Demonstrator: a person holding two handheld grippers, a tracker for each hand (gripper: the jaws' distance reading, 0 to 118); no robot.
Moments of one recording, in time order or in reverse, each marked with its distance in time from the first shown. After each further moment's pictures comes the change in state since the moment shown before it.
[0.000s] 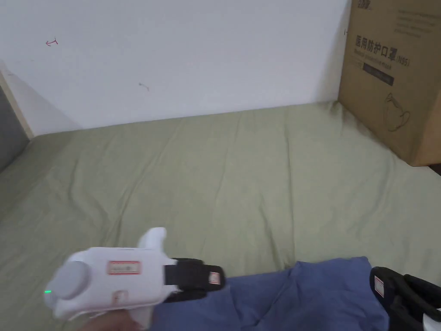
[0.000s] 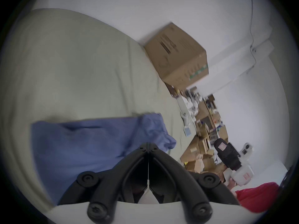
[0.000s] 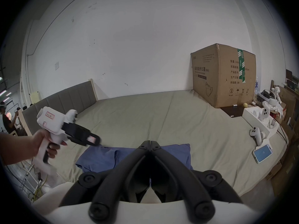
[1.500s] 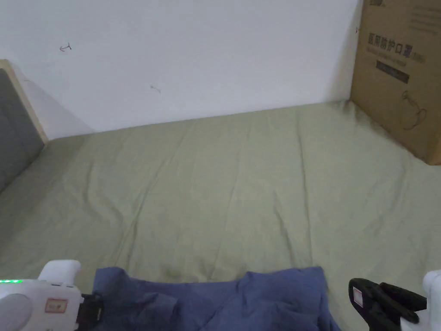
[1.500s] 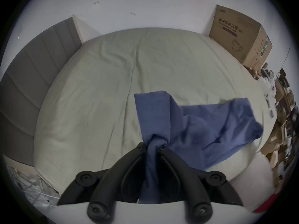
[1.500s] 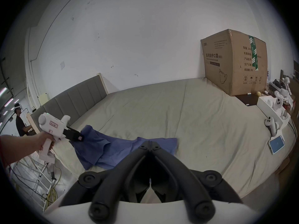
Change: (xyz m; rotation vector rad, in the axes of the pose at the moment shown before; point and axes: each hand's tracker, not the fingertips) left arm -0.043 -0.005 0.086 -0.035 0.825 -0.214; right arm -0.026 -0.001 -0.016 -0.098 0.106 -0.057
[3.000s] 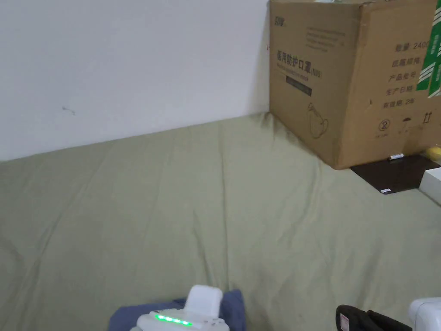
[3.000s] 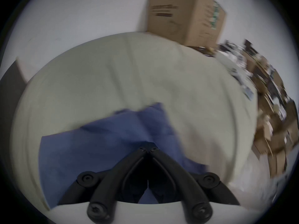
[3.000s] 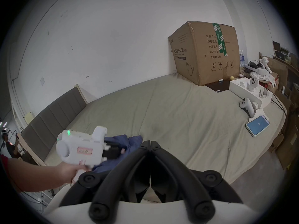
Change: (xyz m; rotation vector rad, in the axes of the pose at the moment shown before) left arm 0.330 -0.020 -0.100 0.080 -0.358 -0.385; right arm 0.083 -0.016 0.040 0.012 -0.174 -0.159
